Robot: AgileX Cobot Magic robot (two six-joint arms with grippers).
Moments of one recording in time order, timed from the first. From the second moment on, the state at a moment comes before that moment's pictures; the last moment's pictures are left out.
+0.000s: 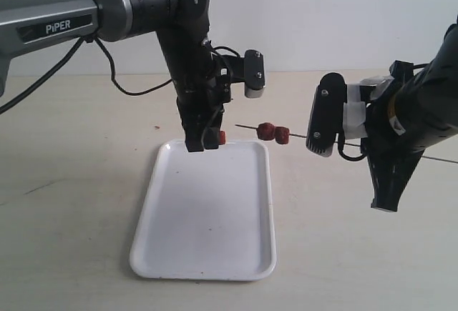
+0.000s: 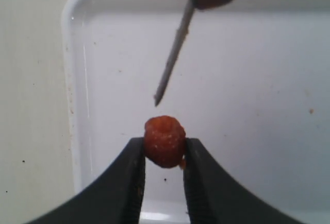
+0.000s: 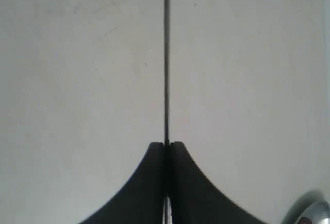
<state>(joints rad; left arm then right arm) -0.62 2.30 -2.02 -0.10 1.22 1.08 0.38 1.50 -0.84 -0.62 0.59 -0.30</state>
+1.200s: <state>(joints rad) -0.62 2.26 -2.02 -0.12 1.22 1.10 0.38 1.55 -0.84 -0.70 0.55 -0.30</state>
